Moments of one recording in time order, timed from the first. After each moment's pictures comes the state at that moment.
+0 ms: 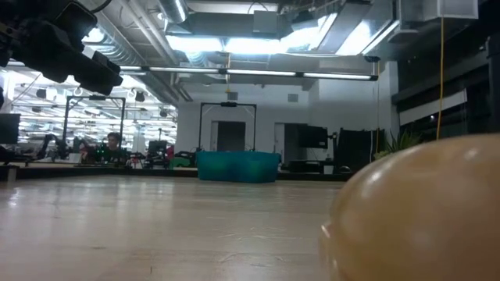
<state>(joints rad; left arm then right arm) -0.05 0.37 0.19 -0.15 0.11 0.01 0.74 2.47 2.35 -1.30 0.26 1.82</state>
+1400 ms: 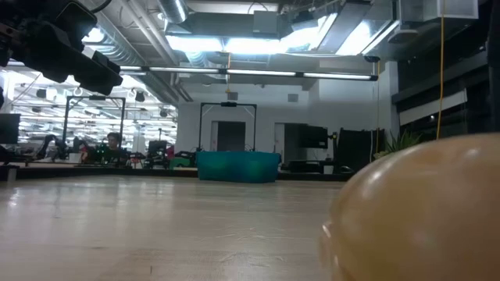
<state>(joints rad) -0.05 0.37 0.19 -0.15 0.11 0.01 0.73 2.47 2.35 -1.19 0.26 1.75</state>
